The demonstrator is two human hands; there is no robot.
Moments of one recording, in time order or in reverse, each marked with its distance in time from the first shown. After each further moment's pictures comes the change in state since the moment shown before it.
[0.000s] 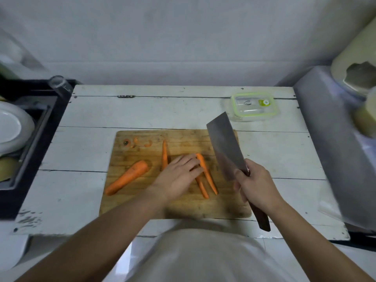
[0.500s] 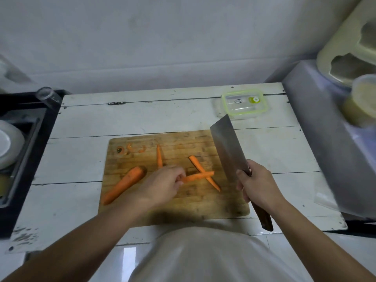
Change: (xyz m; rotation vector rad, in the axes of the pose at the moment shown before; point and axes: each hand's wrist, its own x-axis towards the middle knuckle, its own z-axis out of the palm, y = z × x) left_hand -0.013 0.003 -0.054 -0.399 -0.274 -0.452; right_hand 0.000 0.015 -0.007 -0.006 0.052 0.065
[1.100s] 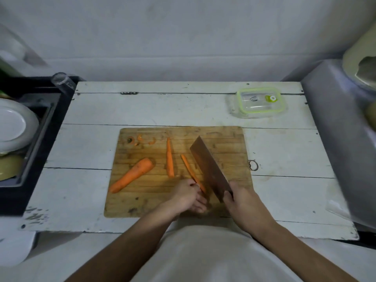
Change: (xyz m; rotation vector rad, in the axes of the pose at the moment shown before) left_hand 0.004 0.036 0.060 -1.093 -0.158 -0.696; right_hand -0.027 0.006 0.052 -0.436 -0.130 -0.225
